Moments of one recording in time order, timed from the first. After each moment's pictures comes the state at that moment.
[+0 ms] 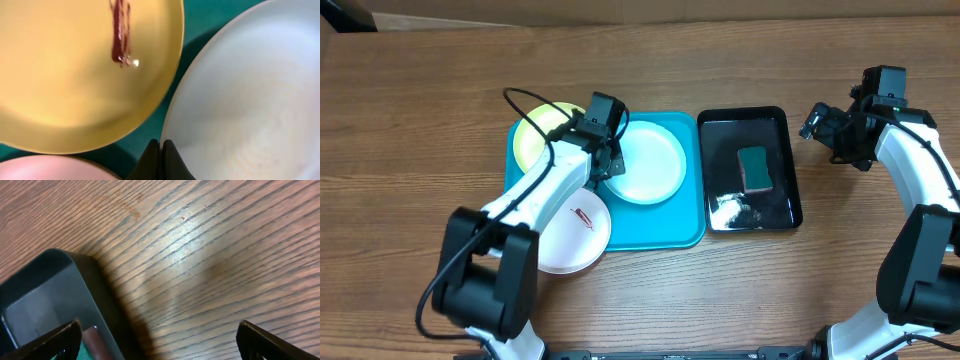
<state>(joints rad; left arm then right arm) -0.35 1.83 1.25 -0.67 -0.16 -0.54 -0.18 1.82 1.30 -0.66 -0.11 0.36</state>
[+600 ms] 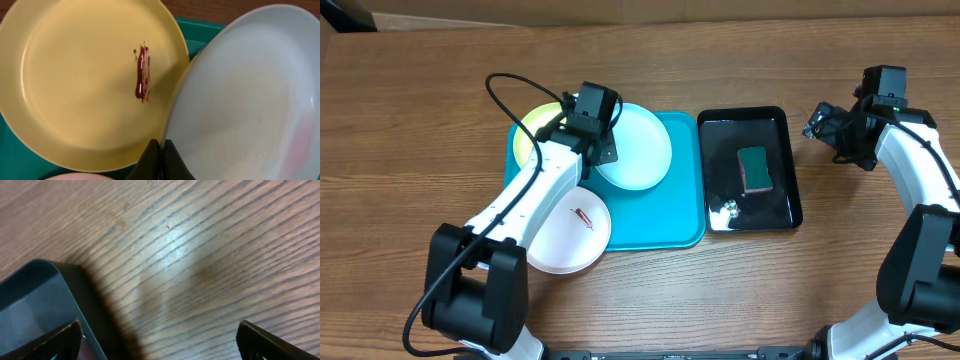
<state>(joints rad) -0.33 1.77 1.27 -0.63 -0.24 -0.48 -0.18 1.82 1.30 -0.65 -0.05 0.37</state>
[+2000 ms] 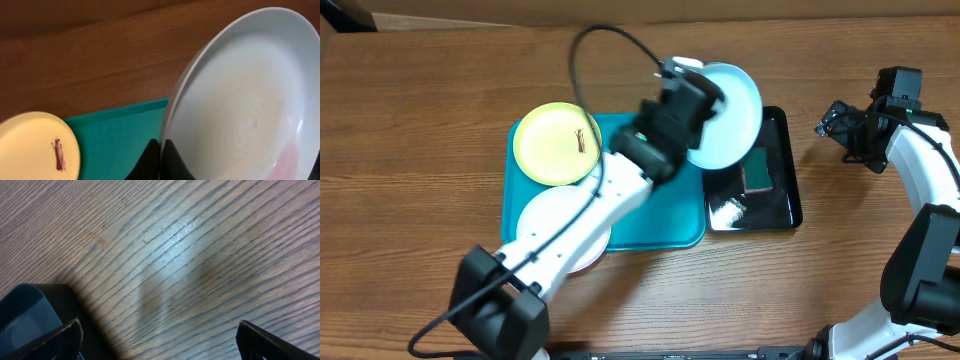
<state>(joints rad) -0.72 1.77 1.54 -0.57 -0.45 -0.33 -0.23 1.82 1.30 -0.64 -0.05 0.41</state>
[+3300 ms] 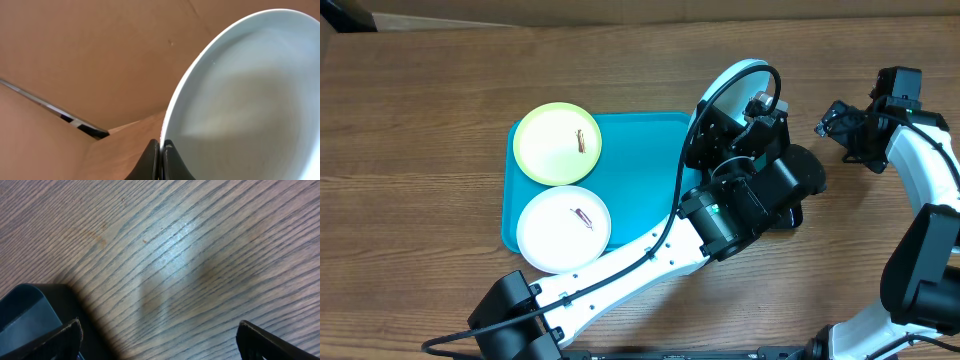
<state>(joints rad) -1.05 1.77 1.54 -0.33 -1.28 0.11 -0.23 1.82 1.30 -0.64 -0.05 0.41</state>
